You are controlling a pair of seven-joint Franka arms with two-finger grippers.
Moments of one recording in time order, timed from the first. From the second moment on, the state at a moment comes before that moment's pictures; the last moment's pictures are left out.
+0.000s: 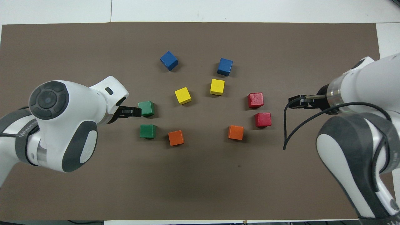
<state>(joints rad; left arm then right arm) -0.26 -0.02 -0.10 -2.11 -0.01 2.16 -0.23 0.12 -0.07 0.05 -1.96 0.01 1.92 0.21</state>
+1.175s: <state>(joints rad) -0.35 0.04 -0.10 -2.29 -0.01 2.39 -0.23 0.23 0.07 0.05 -2.22 0.01 2.38 0.31</state>
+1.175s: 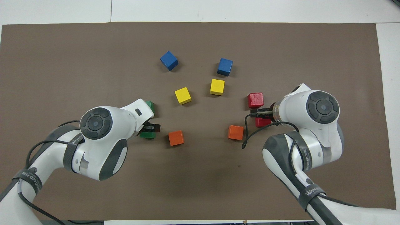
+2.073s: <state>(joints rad) -0.37 0.12 -0.10 -2.29 -0.01 2.45 -0.24 0.23 0.09 0.04 -2.29 0.01 2.46 0.31</state>
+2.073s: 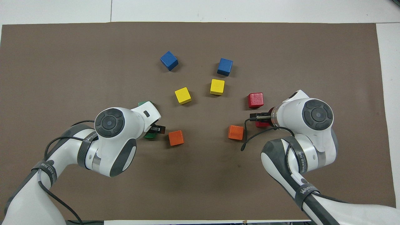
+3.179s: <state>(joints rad) -0.04 0.05 -0.06 -2.09 -0.01 2.22 -0.01 0.21 0.12 0.04 -2.25 0.01 2.44 0.26</state>
